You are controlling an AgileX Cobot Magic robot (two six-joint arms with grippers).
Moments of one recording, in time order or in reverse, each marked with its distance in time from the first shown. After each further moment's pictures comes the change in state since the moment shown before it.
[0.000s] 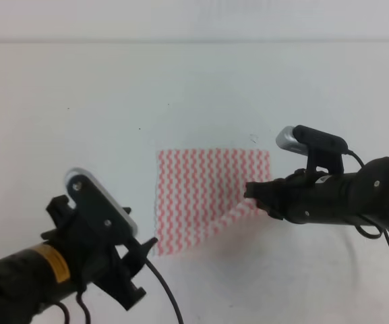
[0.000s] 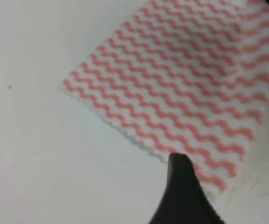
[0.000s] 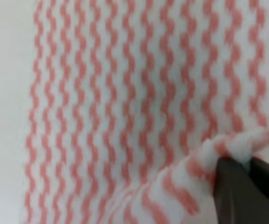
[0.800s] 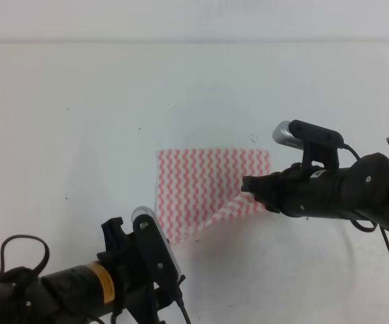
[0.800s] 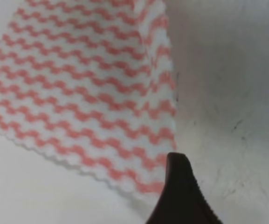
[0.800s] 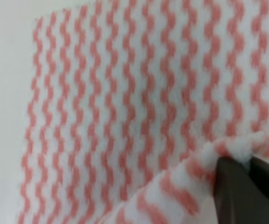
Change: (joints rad) left arm -0.055 0.272 0.000 0.151 -0.172 0.045; right arm 0.000 0.039 -0.037 -0.010 -0.026 0.000
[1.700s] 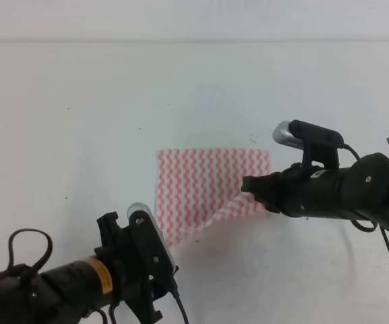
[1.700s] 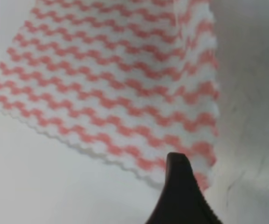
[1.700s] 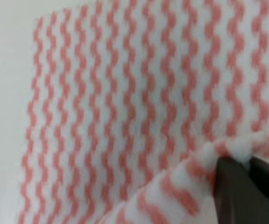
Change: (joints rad) left arm 0.048 0.075 0.000 -0.047 -0.086 0.104; right arm 0.000 -0.001 0.000 -0.002 0.001 0.000
